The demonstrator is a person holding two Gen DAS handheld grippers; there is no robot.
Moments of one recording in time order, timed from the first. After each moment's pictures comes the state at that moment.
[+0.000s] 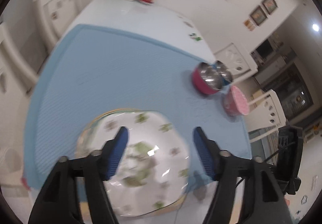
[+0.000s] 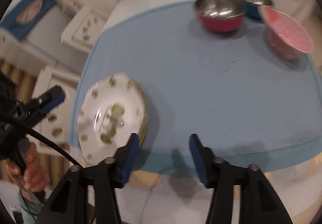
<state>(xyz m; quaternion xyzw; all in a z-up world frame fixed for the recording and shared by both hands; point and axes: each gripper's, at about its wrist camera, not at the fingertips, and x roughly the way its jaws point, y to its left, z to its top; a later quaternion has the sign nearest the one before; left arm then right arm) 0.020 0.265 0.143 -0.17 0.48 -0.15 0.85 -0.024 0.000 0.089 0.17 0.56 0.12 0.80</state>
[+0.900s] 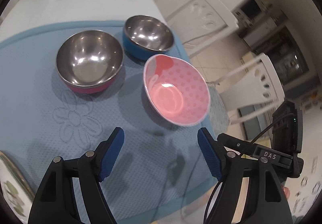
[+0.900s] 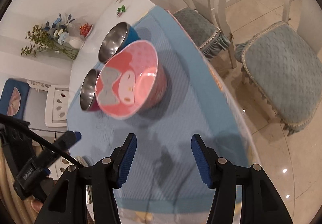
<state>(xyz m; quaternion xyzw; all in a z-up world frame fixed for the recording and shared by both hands) 0.129 -0.041 0.109 -0.12 0.56 -0.21 0.79 0.054 -0.283 0.069 0.32 0.56 0.05 0.76</state>
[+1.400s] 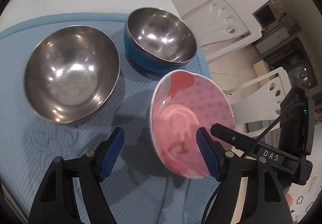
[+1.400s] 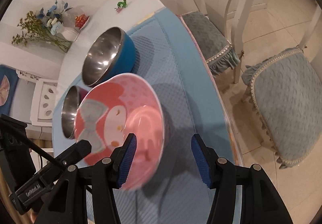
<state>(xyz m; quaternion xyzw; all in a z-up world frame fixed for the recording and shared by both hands) 0.190 -0.074 0.062 -0.12 0.58 -0.18 0.78 0.150 -0.283 0.035 0.26 0.57 0.06 0.77</state>
